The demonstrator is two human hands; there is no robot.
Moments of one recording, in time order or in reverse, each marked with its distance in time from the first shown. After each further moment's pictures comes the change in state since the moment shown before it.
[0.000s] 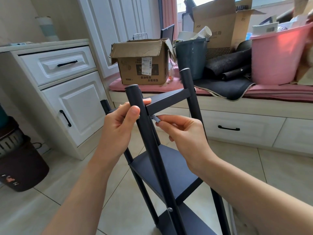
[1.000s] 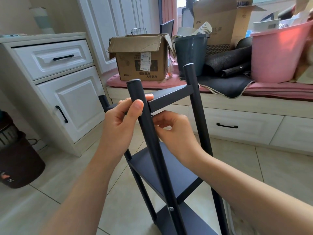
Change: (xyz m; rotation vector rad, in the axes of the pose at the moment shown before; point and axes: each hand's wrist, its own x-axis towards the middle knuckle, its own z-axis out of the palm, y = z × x) left_hand -0.003 0.007 0.008 -0.048 0.050 -0.041; right_hand 0.010 0.011 0.013 -0.321 -0.088 -0.124
